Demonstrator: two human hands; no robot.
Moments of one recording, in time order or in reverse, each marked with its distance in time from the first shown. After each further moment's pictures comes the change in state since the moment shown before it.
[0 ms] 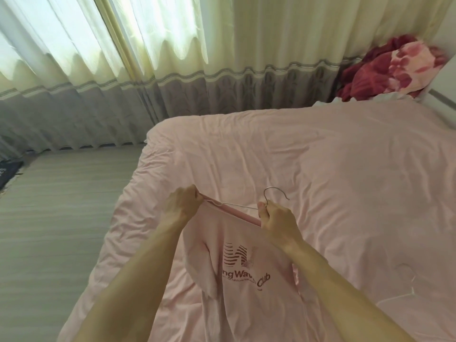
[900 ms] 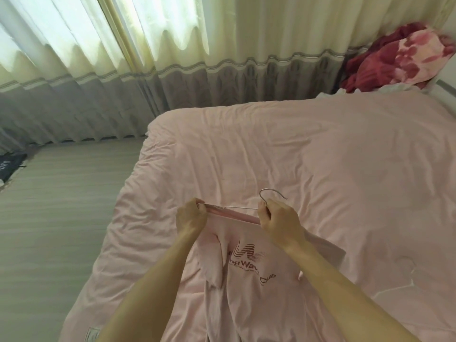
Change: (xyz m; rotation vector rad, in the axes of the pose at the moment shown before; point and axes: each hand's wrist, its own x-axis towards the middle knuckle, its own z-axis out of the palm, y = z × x) left_hand -0.044 0.001 0.051 -0.388 0.095 -0.235; right_hand -0.016 0.005 0.004 -0.014 0.193 -0.171
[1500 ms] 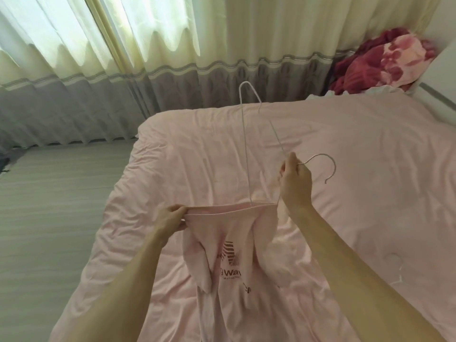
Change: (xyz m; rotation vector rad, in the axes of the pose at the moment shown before) left_hand 0.014 -0.021 -0.031 -0.521 -0.312 -0.239; right_hand 0.072 -0.021 -0.054 0.620 0.299 0.474
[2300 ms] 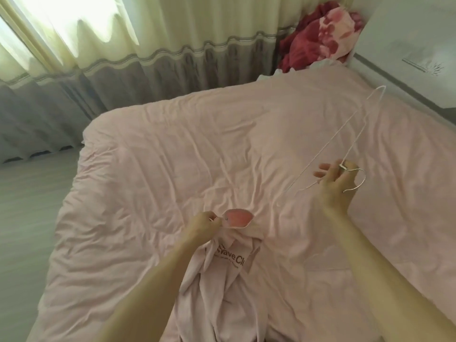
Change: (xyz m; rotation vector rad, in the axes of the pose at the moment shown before) left_hand -0.046 -0.005 0.168 0.712 -0.395 0.227; right_hand 0.012 0.080 -0.189 -0.101 0.539 -0.023
